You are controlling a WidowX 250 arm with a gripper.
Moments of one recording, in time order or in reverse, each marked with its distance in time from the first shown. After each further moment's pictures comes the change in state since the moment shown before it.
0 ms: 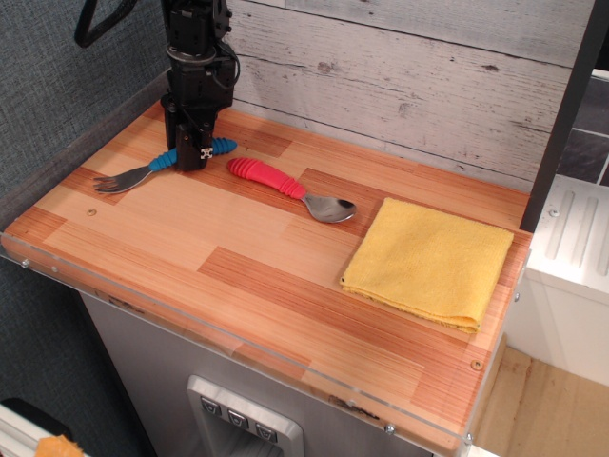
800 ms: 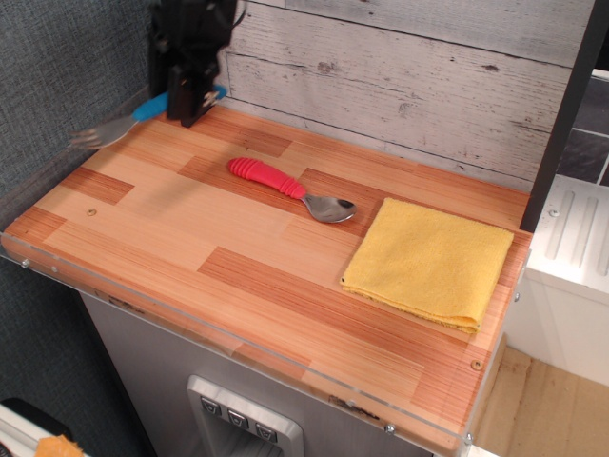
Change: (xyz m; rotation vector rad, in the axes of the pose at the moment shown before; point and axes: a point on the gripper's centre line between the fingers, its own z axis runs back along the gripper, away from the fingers) arm -0.012 -0.021 0.078 0.068 0.037 0.155
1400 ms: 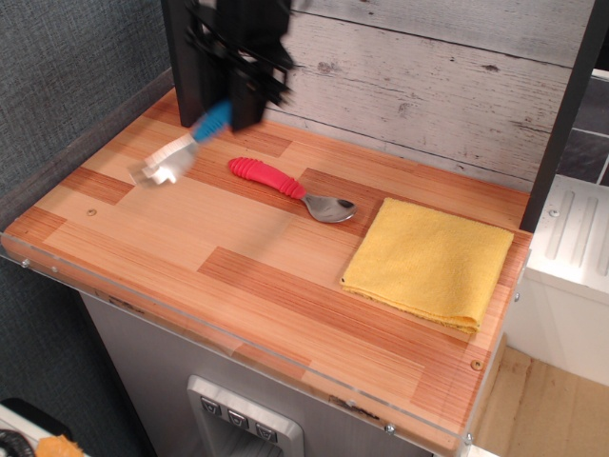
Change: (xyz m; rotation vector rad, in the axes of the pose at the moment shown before) arm 0.006 -0.079 0.040 -0.088 -0.116 0.192
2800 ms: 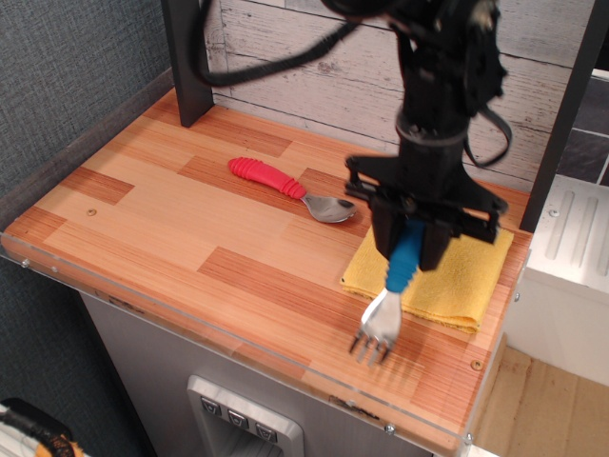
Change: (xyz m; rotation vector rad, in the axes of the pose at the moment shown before) arm 0.029 -0.147 -0.040 -0.133 -0.140 0.263
